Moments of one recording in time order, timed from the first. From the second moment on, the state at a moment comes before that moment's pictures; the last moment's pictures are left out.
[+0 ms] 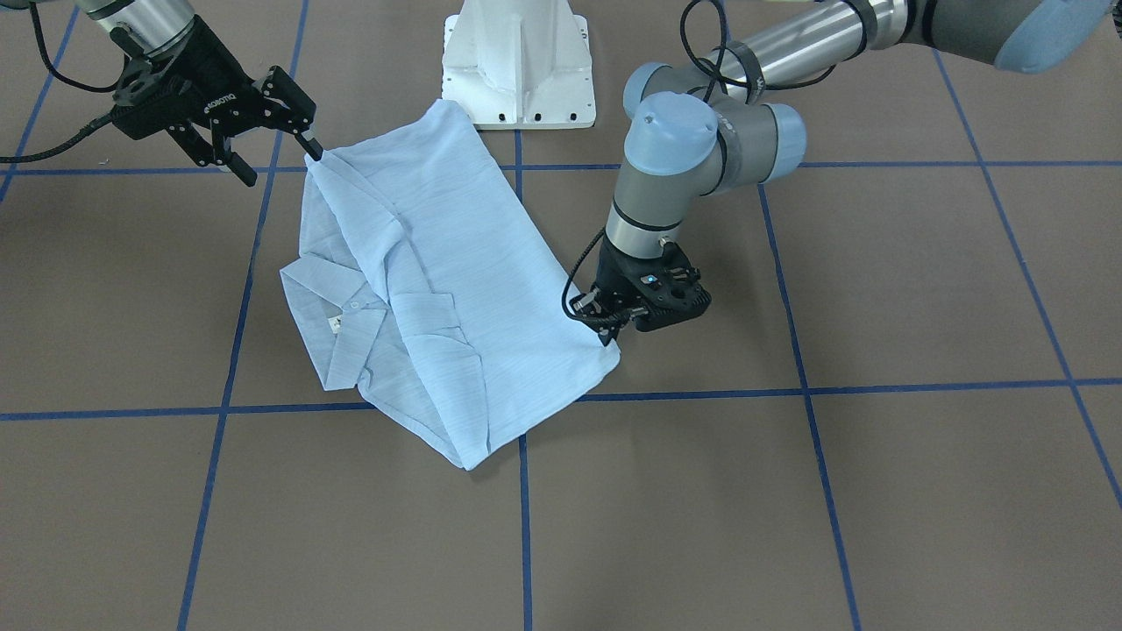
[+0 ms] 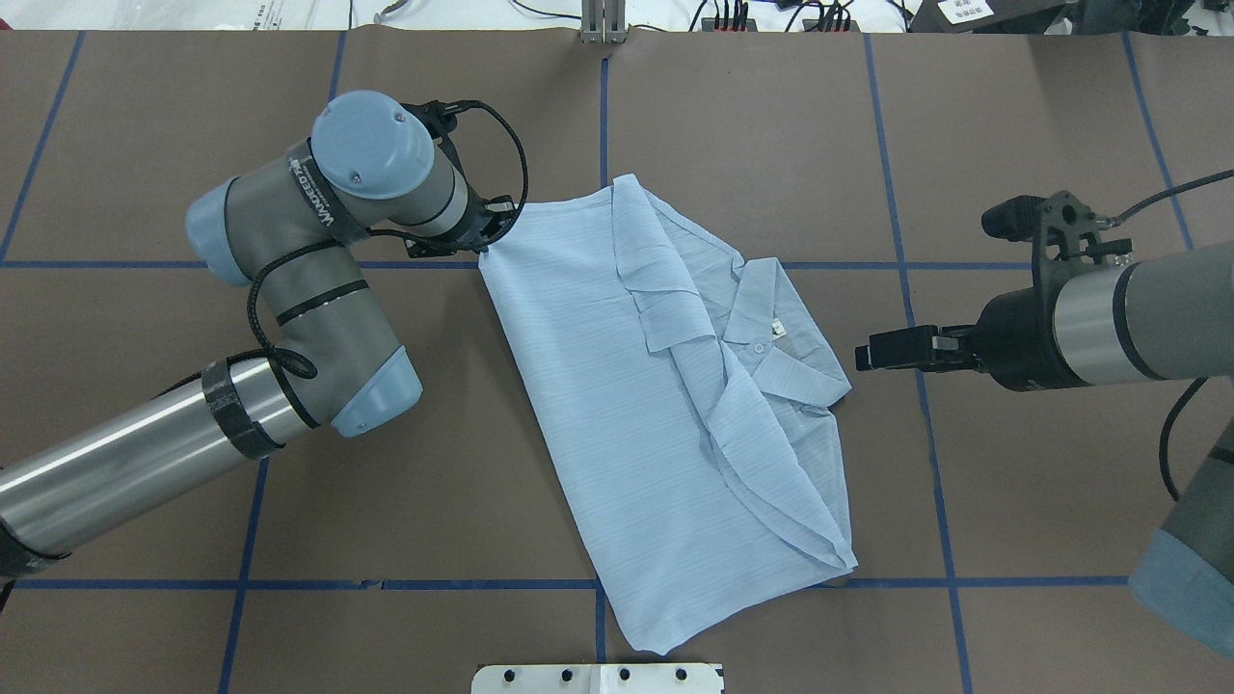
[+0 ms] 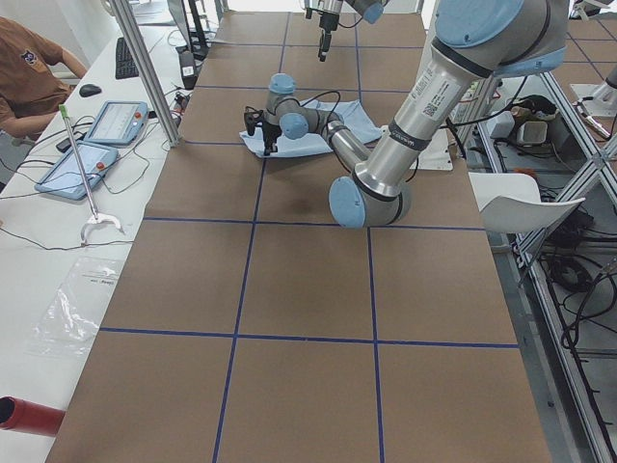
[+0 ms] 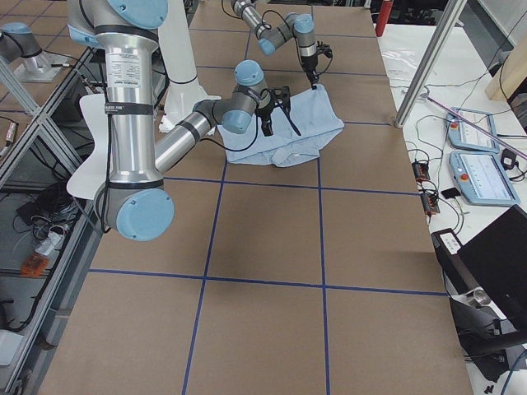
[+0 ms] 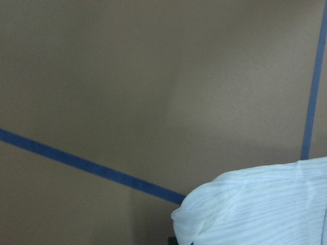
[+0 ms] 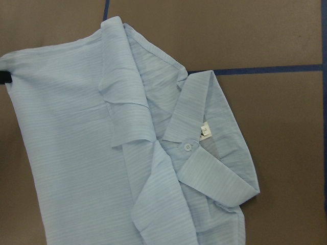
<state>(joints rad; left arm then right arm) -0.70 -2.28 -1.43 -1.87 -1.81 -1.43 0.70 -1.55 2.20 -1.12 1.99 1.18</state>
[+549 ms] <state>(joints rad) -0.73 -2.45 -1.04 -2.20 -1.69 -1.38 0.71 -1.55 2.20 -1.12 2.00 1.18</state>
